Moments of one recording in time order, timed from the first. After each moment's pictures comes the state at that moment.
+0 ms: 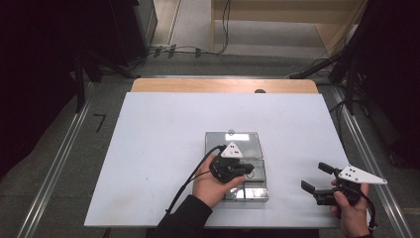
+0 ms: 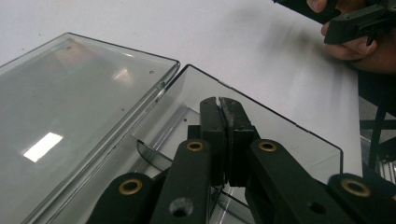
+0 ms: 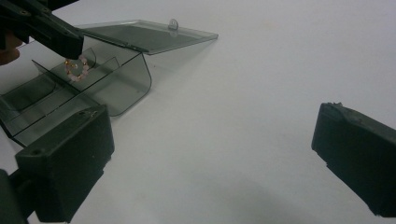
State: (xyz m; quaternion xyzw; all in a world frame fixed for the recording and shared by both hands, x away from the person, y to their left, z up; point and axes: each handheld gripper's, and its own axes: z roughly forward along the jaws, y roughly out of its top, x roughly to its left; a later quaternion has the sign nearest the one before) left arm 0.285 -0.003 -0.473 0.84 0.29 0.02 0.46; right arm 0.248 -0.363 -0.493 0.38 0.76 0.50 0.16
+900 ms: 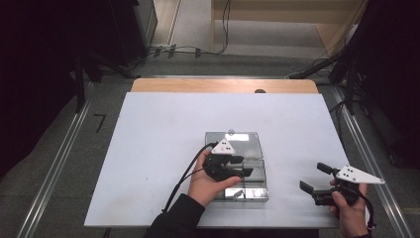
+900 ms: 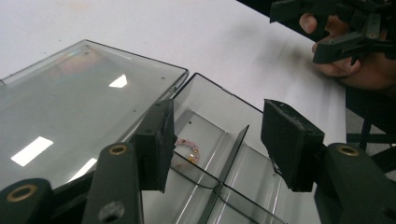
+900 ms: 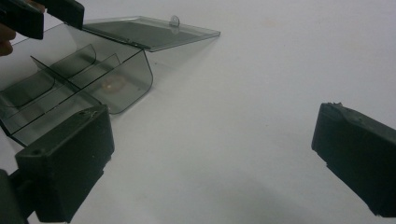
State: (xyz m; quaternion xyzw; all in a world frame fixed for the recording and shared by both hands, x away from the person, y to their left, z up) left arm 0.283 0.019 -0.463 0.81 0.30 0.02 0.50; right arm 0.248 -0.359 -0.494 0.38 0.77 0.50 0.16
